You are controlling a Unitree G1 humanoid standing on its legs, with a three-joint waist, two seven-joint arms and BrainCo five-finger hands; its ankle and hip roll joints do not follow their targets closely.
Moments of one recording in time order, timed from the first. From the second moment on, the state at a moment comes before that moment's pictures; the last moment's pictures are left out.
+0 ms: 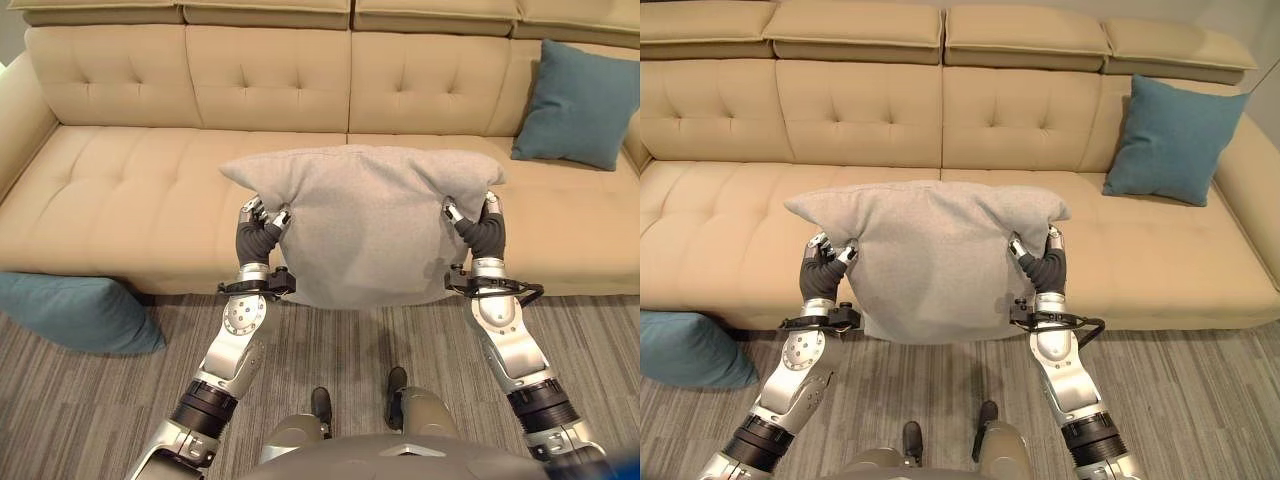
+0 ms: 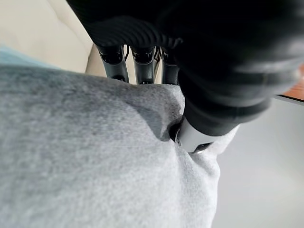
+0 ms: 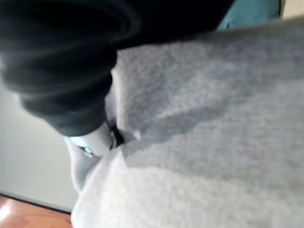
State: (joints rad) left arm -0.08 0.33 -0.30 -0.01 -0.49 -0.29 0.42; right arm -0.10 -0.28 0.24 -0.01 0.09 -0.22 -0.40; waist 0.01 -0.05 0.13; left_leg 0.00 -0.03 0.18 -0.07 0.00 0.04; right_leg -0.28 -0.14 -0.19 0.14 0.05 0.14
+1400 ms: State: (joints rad) left arm -0.06 0.28 -0.32 -0.01 -0.50 -0.27 0.35; right arm -0.08 -0.31 0.17 -0.02 0.10 -0.20 -0.38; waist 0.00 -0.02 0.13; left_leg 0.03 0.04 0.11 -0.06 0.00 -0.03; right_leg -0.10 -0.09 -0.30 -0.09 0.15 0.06
